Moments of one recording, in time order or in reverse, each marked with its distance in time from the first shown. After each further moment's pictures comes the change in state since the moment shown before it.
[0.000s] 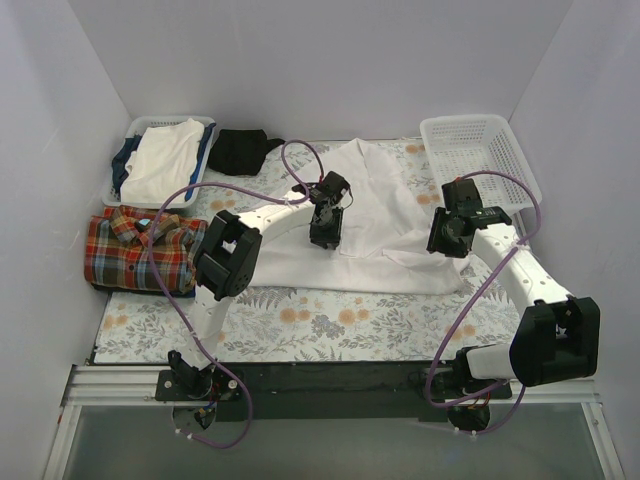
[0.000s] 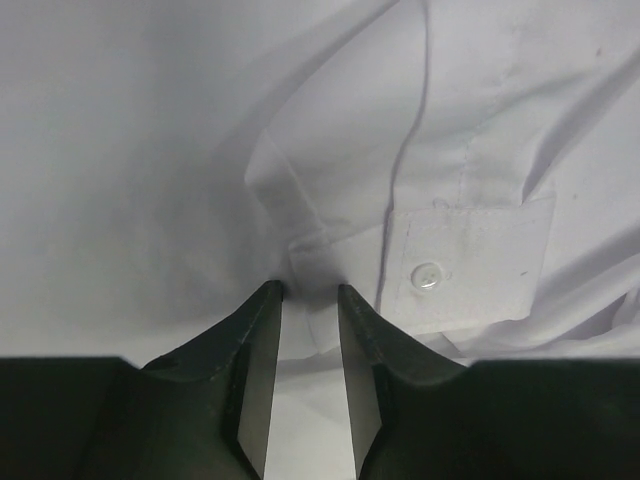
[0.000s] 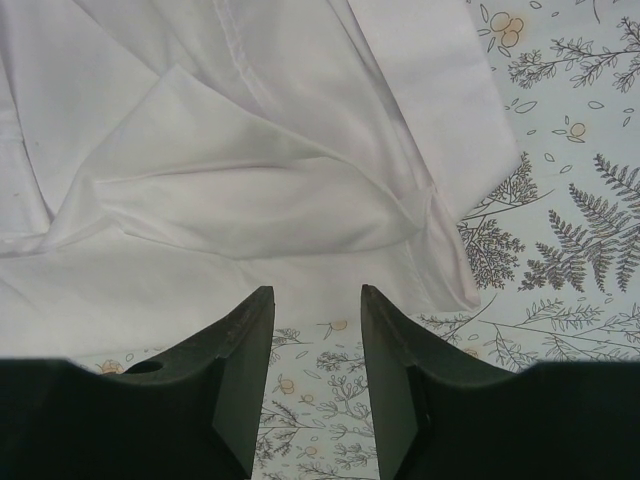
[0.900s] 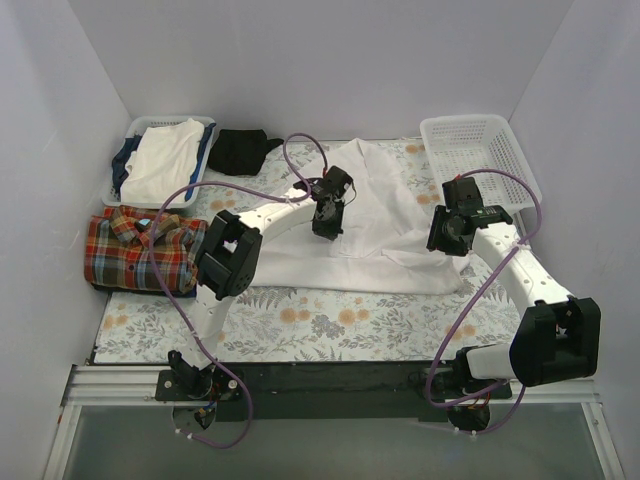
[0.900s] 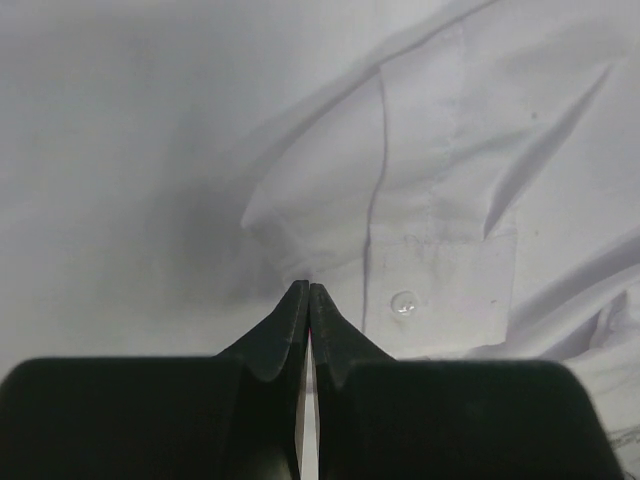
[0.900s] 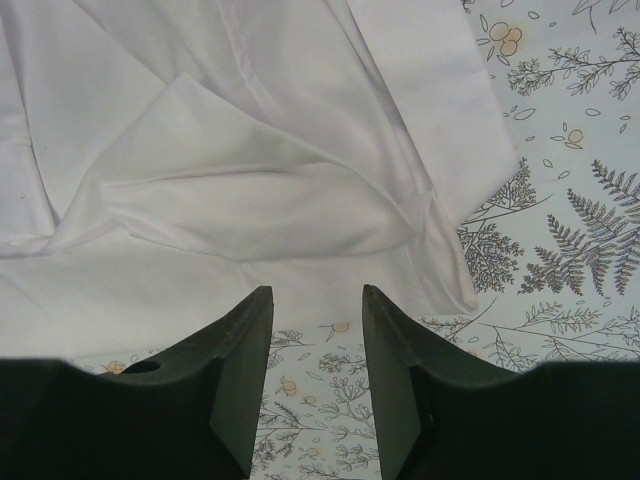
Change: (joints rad) left arm -0.003 0.013 0.052 0.024 -0.032 0.035; right arm 0.000 0.000 0.008 -0.001 0.000 -0.002
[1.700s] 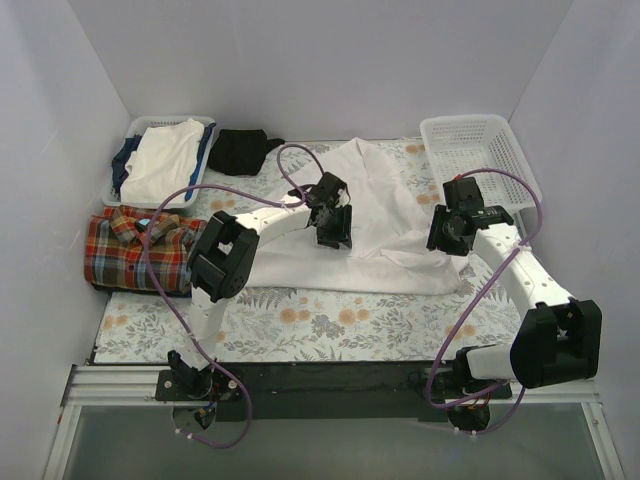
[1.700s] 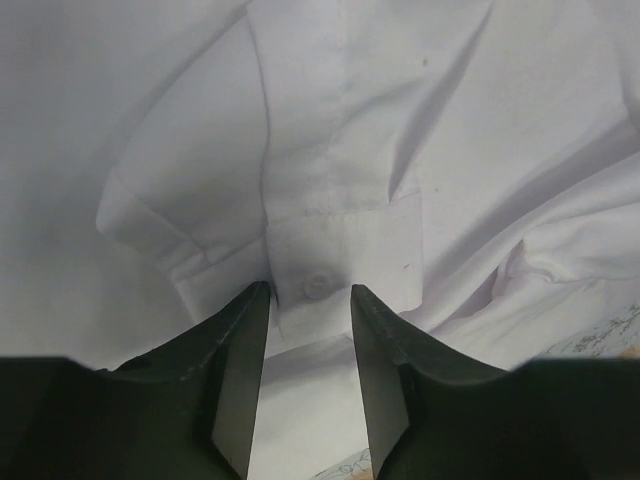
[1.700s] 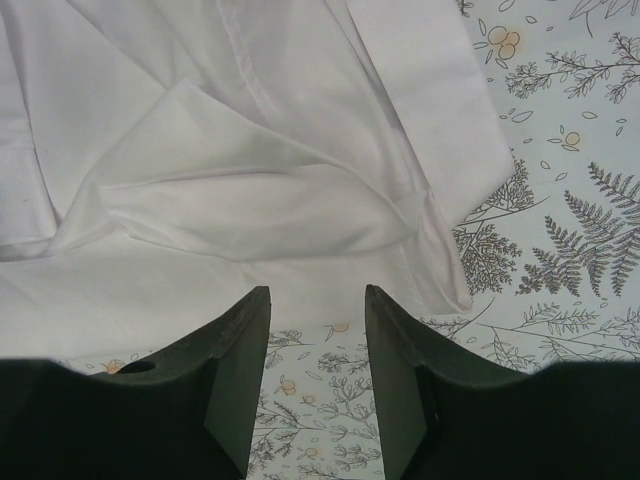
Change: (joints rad) left arm 0.010 -0.050 -0.146 0.174 0.229 -0.095; right arm 0.000 -0.010 0.000 0.000 0.000 -0.006
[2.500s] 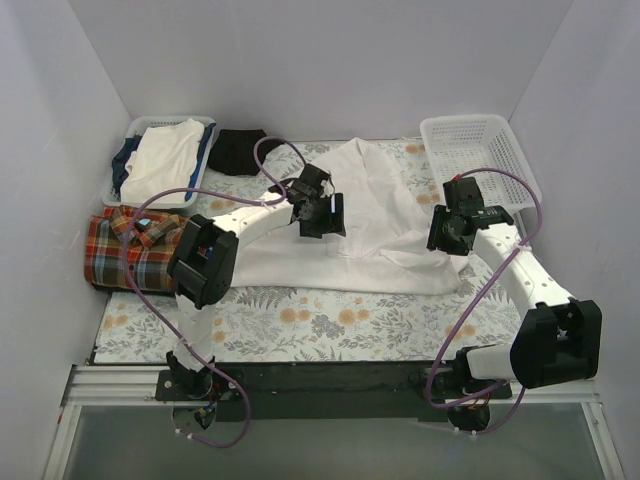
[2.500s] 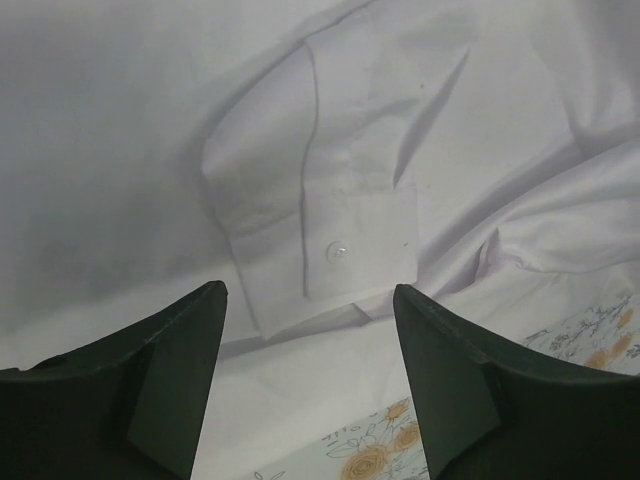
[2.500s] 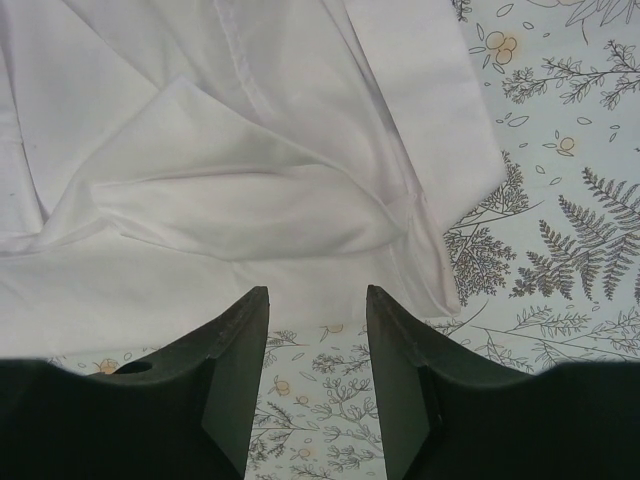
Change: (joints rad) left arm 0.074 -0.150 -0.103 0.030 -0.040 0.001; right arm 0.000 0.000 0.000 0.000 0.001 -0.021
